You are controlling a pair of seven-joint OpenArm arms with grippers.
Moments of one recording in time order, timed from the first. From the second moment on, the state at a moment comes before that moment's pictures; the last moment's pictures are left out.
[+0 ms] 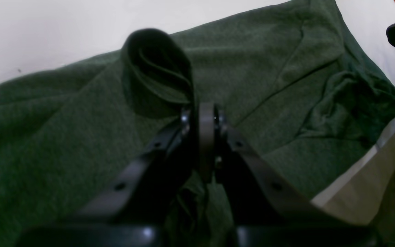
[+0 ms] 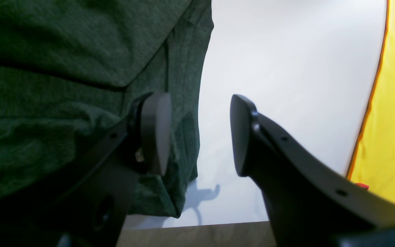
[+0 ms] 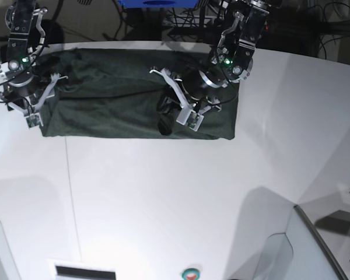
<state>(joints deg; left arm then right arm) 12.7 -6.0 16.0 85.6 -14.1 -19.5 23.2 -18.5 2.6 18.6 97.7 -19.9 22.8 -37.2</state>
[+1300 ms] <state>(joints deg) 25.0 -8.1 -40.9 88.2 -14.5 -14.7 23.0 -15.6 -0.7 -32.3 99.4 -20.2 22.7 -42.4</state>
